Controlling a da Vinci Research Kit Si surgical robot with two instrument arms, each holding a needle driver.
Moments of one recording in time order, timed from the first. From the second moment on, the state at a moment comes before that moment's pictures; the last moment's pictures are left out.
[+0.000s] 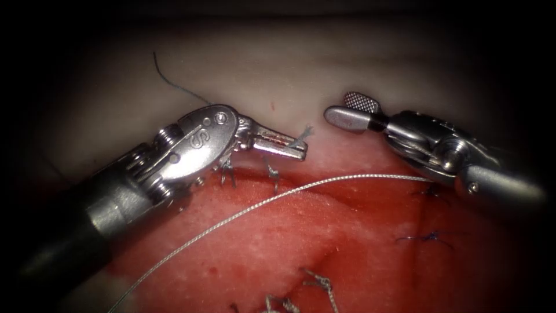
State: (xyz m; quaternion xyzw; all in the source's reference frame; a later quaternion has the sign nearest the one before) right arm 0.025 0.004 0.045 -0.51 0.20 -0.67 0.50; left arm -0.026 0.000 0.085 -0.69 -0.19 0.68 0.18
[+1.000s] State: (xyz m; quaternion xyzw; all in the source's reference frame) right arm 0.032 0.000 0.045 -0.56 0.23 -0.72 0.35; left arm -0.024 0.002 0.087 -0.71 -0.21 0.63 0.25
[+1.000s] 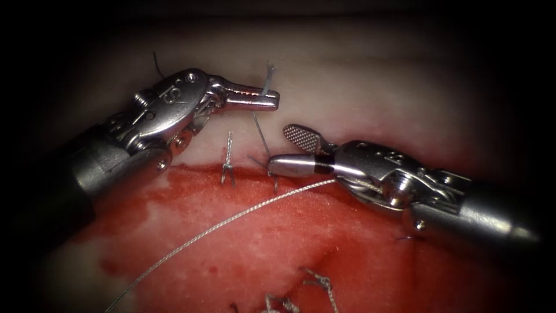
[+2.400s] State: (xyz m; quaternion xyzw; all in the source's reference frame) right arm 0.039 0.000 0.047 -0.56 0.17 -0.73 0.34; left arm -0.026 0.001 0.086 -0.72 -0.23 0.61 0.24
